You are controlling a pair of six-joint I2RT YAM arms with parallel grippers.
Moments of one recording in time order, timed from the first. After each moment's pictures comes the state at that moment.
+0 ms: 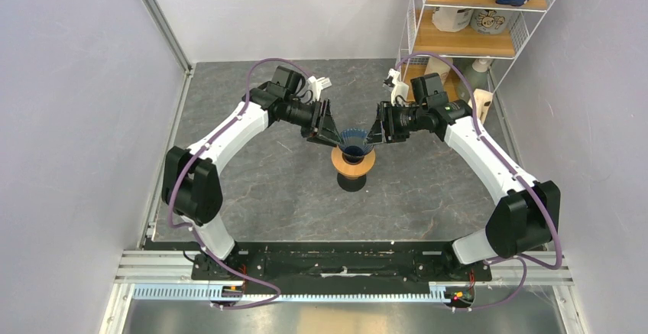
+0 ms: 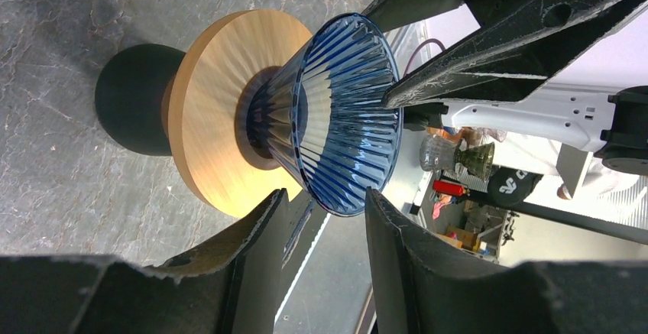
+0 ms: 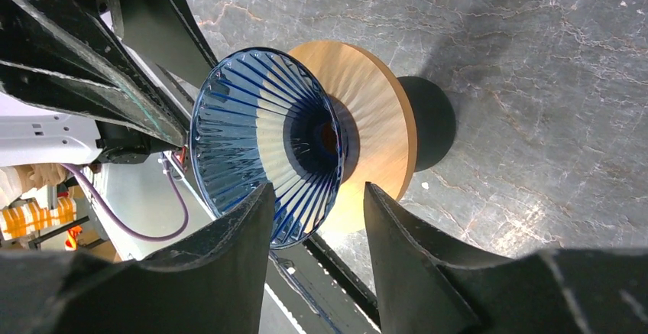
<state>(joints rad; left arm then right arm) -0.46 1.72 1.47 -0.67 0.92 -0.40 0.32 1.46 1.27 -0.68 -0.66 0.24</state>
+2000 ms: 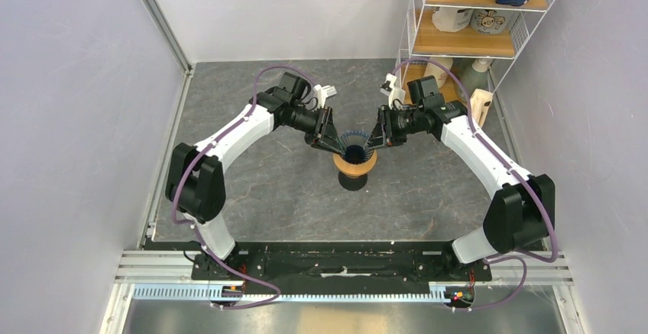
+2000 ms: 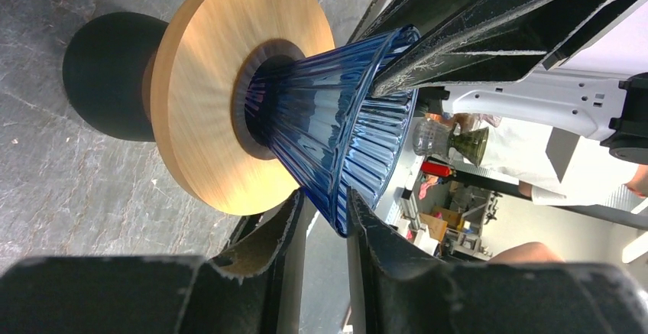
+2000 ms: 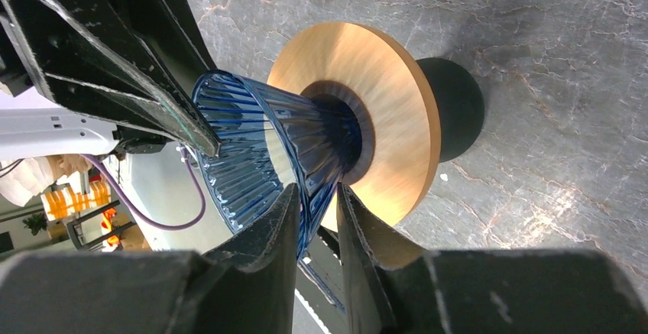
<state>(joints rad) -0.49 1.75 1.43 -0.65 0.94 -0.40 0.32 1.48 1.24 -0.68 -0.70 0.27</state>
